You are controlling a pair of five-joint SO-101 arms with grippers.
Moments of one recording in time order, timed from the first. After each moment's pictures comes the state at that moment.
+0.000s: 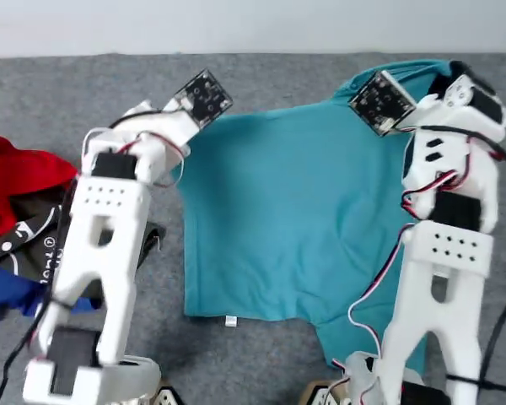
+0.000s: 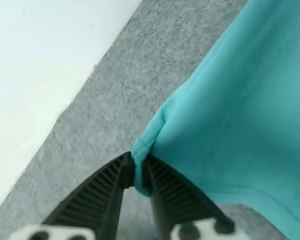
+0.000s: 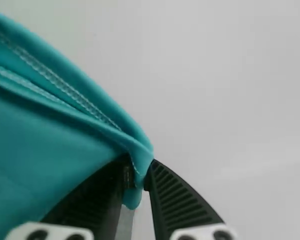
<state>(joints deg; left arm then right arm) 2.6 -4.3 11.6 49.8 -38.5 11.4 -26.9 25.5 12.7 64.2</state>
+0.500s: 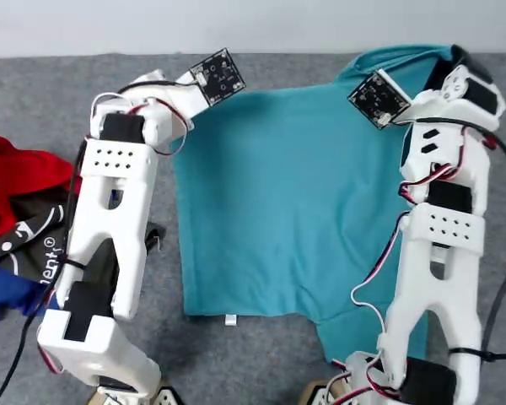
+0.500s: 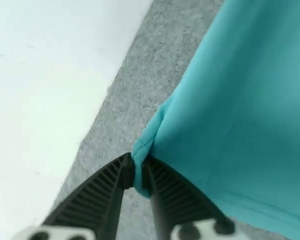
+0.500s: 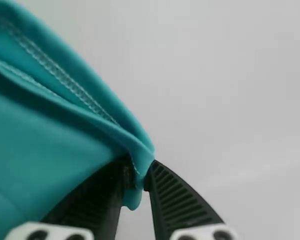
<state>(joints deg) 2.6 9.2 -9.0 57.6 -48.0 11.4 -19.3 25.7 -0.1 65.6</state>
